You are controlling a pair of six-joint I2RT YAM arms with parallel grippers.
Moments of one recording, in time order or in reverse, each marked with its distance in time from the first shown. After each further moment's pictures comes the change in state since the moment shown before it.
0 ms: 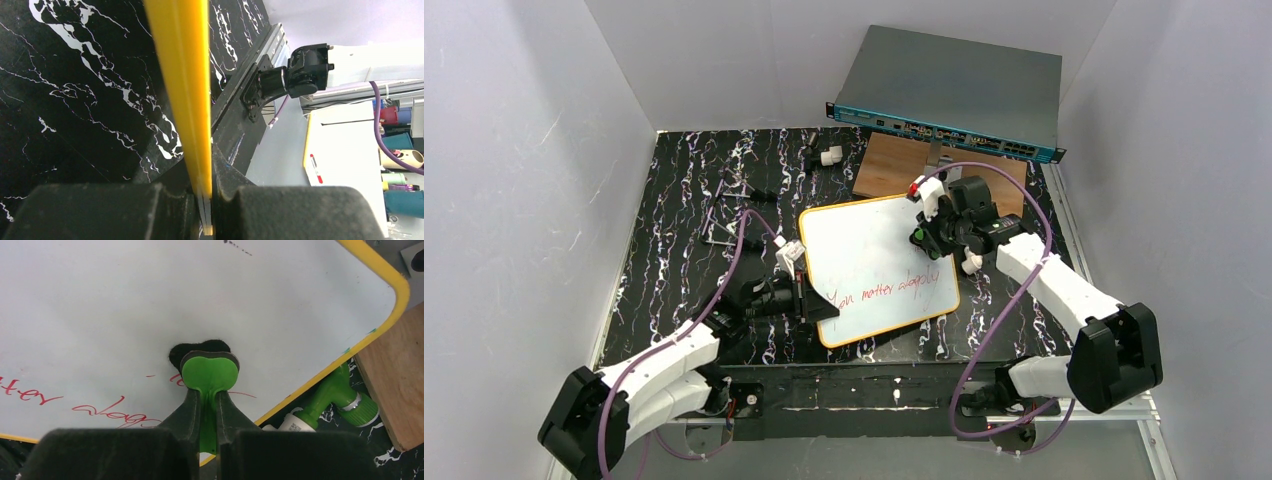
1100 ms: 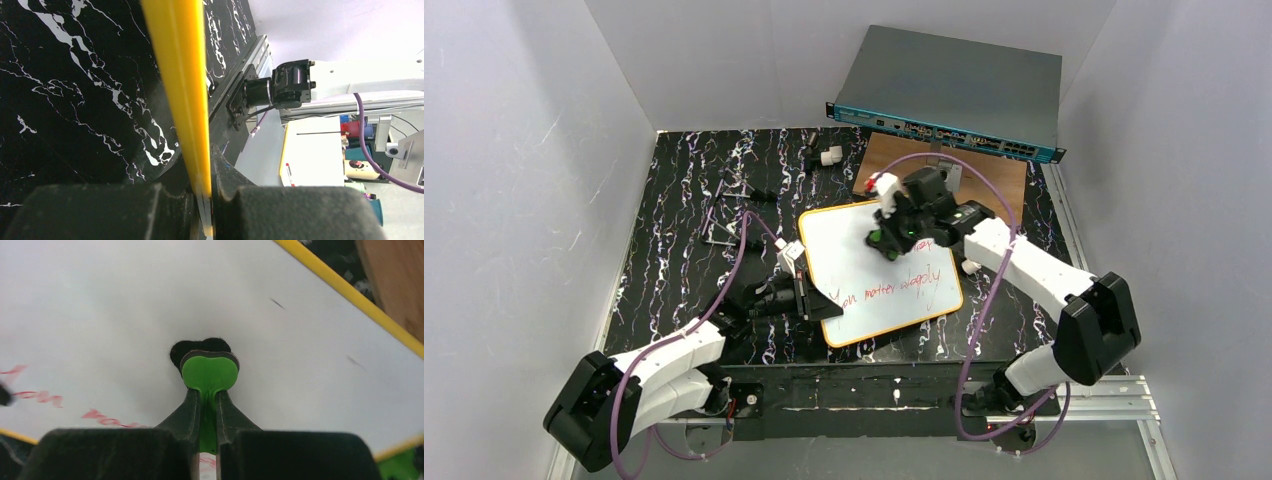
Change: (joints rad) left arm -0.002 0.093 -0.042 0.178 0.005 -0.153; right arm 0.149 0.135 0.142 0.002 -0.029 0.152
